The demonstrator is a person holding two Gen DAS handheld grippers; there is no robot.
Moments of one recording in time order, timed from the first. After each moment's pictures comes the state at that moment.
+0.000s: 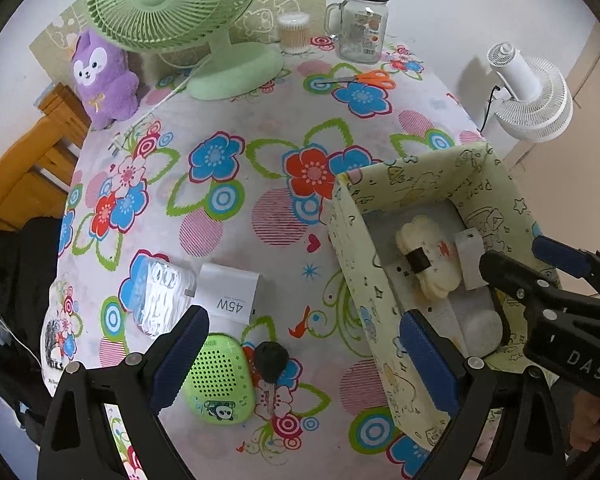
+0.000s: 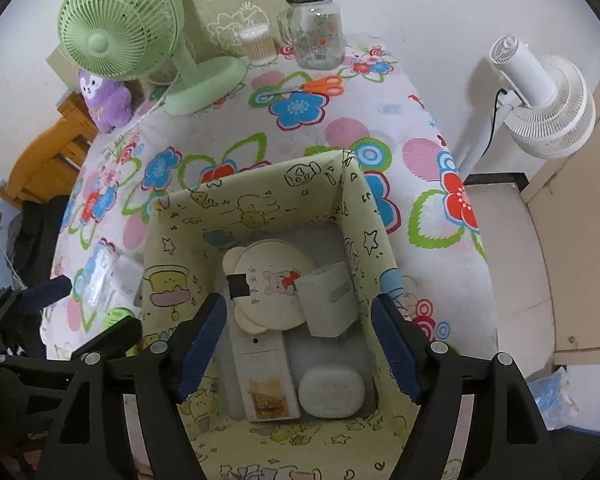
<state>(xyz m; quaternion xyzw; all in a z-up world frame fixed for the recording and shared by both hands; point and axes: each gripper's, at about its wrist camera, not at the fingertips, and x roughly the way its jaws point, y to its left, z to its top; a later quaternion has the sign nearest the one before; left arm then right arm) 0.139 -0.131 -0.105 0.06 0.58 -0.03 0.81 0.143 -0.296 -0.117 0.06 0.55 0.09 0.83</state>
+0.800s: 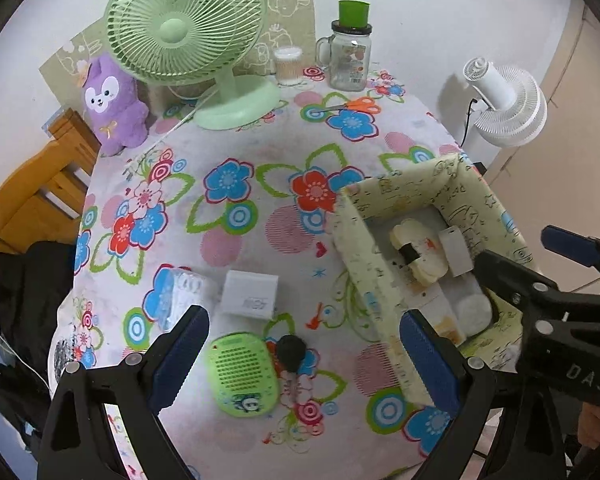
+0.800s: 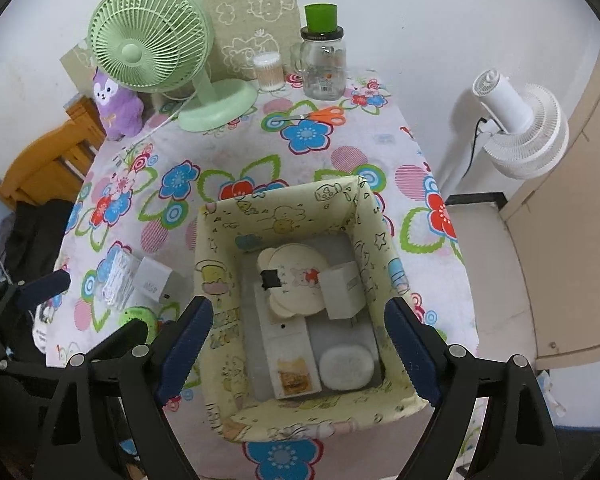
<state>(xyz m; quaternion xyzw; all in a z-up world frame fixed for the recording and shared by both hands) 0.111 -0.106 -0.074 0.07 0.55 -0.06 0.83 0.108 -0.262 -0.073 0.02 0.52 0.05 0.85</state>
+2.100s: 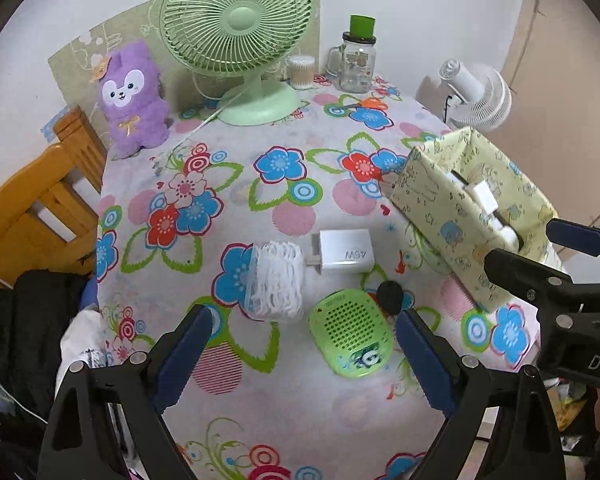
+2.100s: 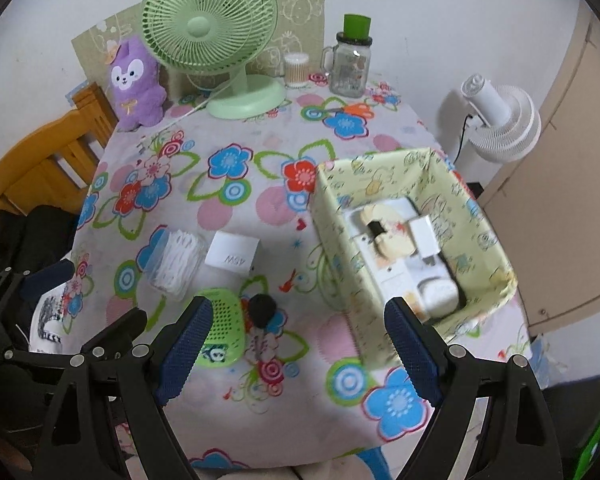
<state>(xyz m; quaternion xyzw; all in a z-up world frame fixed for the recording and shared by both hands) 0.070 0.031 -0.083 0.10 0.50 -0.15 0.85 0.045 -0.121 -0.066 0.02 0.51 -0.02 0.86</state>
